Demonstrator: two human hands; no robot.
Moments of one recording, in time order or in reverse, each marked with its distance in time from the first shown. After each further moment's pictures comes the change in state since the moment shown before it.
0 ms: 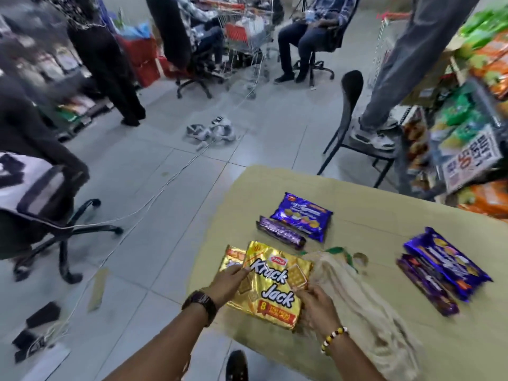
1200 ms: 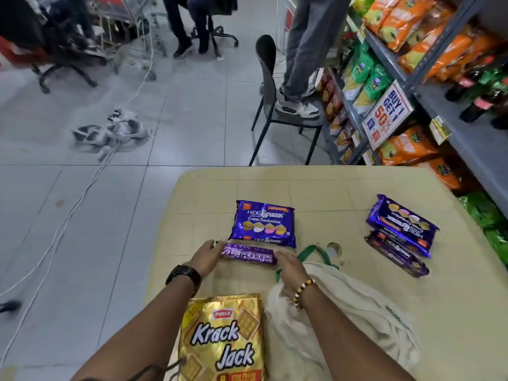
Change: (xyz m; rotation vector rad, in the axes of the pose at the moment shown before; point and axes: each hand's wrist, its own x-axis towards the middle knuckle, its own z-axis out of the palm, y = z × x) left_hand 0.234 0.083 -0.025 0.176 -0.167 0.092; right_hand 0.174 -0.061 0.035 -0.040 0.316 0.014
